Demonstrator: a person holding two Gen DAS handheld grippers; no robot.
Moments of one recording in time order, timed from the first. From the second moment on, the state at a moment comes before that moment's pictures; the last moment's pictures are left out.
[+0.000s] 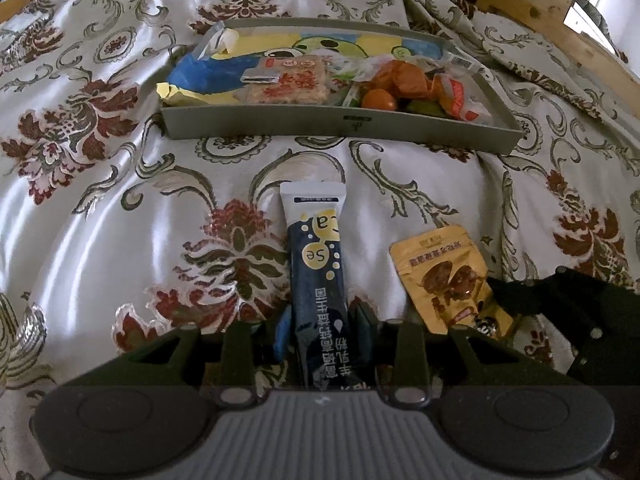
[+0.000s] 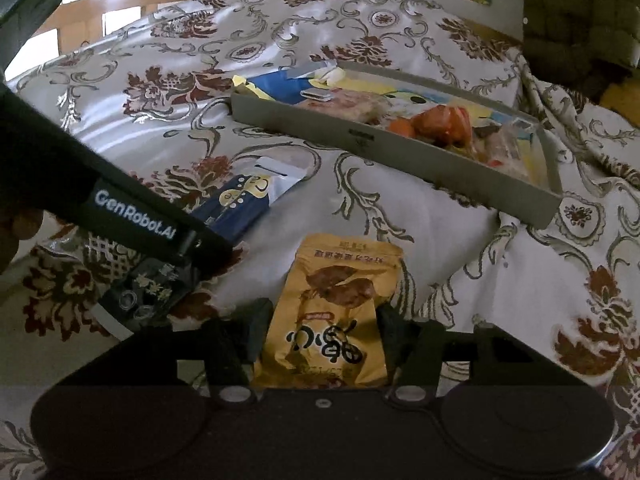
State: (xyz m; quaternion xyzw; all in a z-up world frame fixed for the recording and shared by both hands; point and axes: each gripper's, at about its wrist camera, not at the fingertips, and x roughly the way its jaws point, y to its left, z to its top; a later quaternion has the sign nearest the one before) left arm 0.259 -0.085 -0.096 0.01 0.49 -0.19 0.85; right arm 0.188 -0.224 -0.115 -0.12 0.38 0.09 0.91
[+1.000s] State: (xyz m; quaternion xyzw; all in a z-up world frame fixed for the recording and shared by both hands) left arm 0.251 -0.078 -0.083 -0.03 0.48 -0.20 0.86; right arm 0.182 -0.227 -0.098 -0.15 0.34 0.07 0.92
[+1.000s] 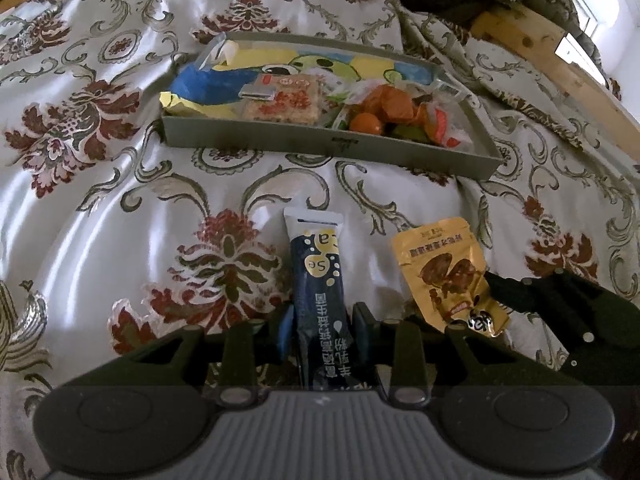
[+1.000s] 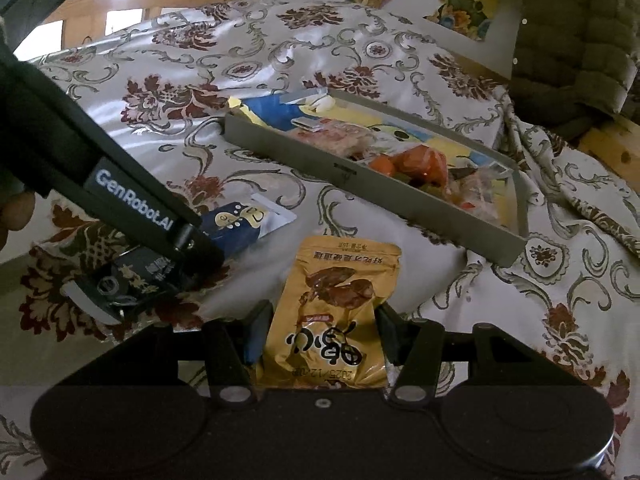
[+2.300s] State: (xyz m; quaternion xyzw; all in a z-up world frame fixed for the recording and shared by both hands) left arm 0.254 -0.068 -0.063 -0.08 0.42 -0.22 0.88; right arm 0.185 -0.235 -0.076 -0.13 0.30 0.06 0.94
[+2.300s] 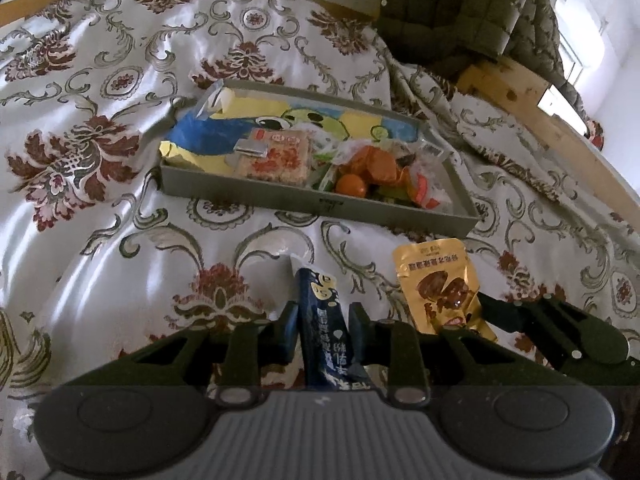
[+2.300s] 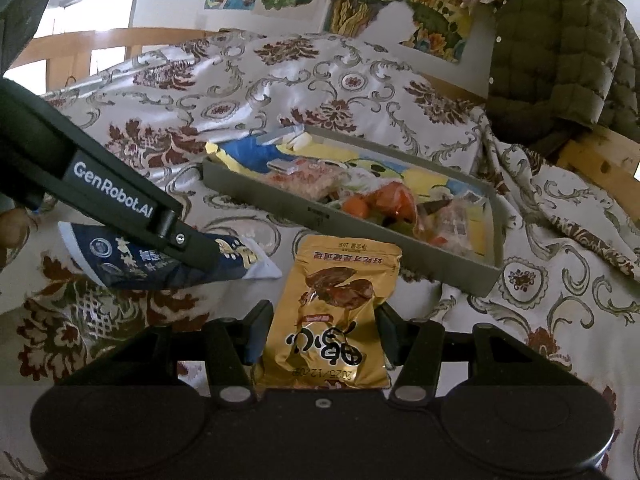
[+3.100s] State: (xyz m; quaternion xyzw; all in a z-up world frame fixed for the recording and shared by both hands) left arm 0.274 -0.092 -0.104 0.00 0.46 -0.21 0.86; right arm 0.190 -0.240 -0.083 -0.13 0.31 0.05 0.94
